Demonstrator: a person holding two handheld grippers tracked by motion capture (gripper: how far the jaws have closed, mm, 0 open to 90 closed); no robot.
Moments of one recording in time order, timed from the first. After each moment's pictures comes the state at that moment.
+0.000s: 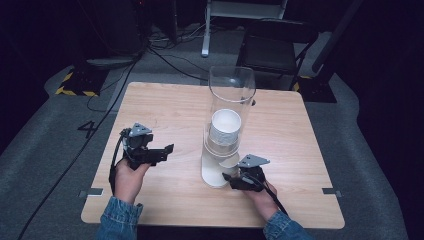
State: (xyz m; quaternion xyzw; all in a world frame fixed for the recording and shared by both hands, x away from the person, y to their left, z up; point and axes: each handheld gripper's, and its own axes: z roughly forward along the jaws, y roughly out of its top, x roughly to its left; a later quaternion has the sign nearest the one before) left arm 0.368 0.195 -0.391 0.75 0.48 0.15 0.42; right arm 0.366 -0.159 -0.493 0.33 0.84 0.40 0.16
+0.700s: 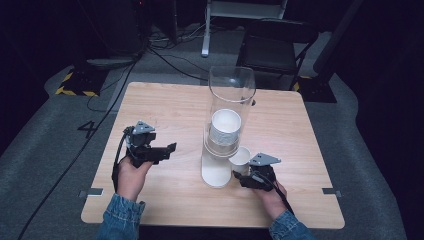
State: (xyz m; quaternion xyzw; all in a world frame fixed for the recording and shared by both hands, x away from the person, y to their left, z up) left arm 0.373 0.191 -0.390 0.76 0.48 0.15 0.42; right arm 0.367 -0.187 -0.485 0.35 0.83 0.39 0.18
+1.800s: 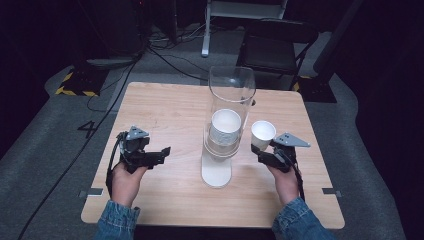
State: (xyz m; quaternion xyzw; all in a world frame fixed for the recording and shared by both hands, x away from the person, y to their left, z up) left arm 0.358 0.204 -0.396 0.75 0.50 0.16 0.41; right arm 0.399 -0.235 -0.434 0.41 0.75 0.46 0.24
